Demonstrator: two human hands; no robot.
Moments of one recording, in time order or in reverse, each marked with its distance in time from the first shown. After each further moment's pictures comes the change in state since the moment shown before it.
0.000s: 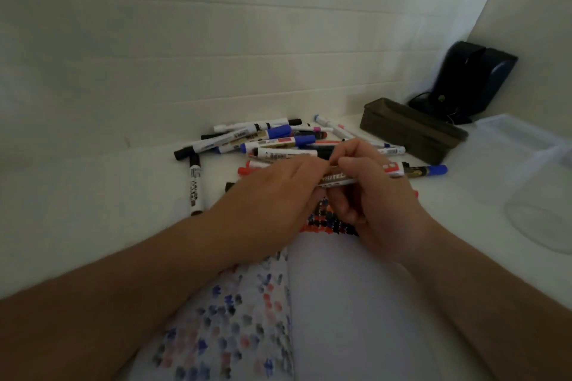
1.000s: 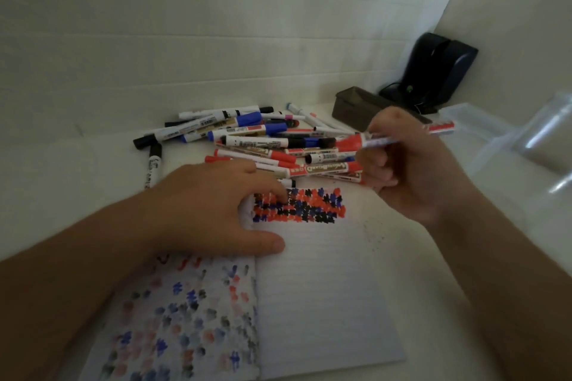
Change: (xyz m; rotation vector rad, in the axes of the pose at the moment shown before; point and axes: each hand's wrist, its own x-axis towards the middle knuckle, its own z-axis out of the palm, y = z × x) left_hand -0.005 -0.001 -0.039 0.086 -0.598 -0.195; right_hand -0.007 -0.039 -0.066 0.113 -0.067 0.004
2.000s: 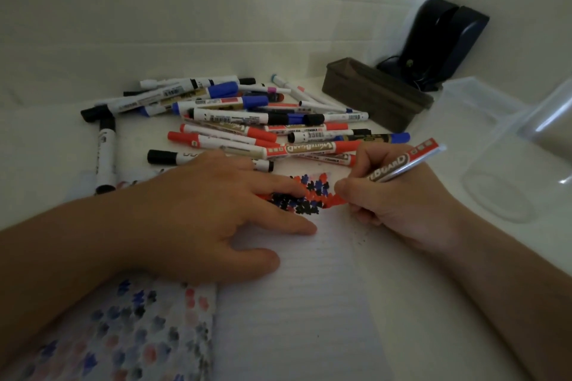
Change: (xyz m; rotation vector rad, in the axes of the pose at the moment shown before) left_hand 0.019 0.023 0.015 0.059 -0.114 0.313; right_hand -0.028 0.028 -0.015 -0.708 0.150 0.078
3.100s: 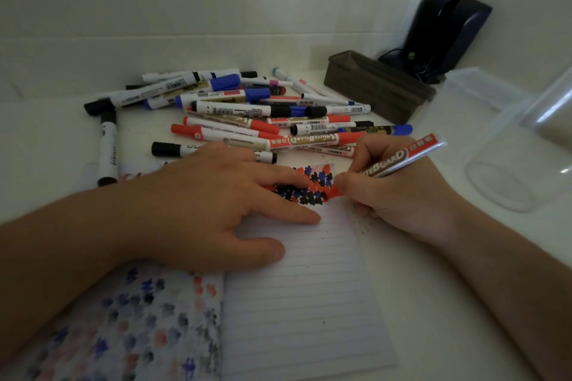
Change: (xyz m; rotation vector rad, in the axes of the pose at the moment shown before) left_hand 0.001 -0.001 0.003 0.025 0.026 0.015; right_hand -0.003 -0.001 0.004 -0.148 0.029 -0.046
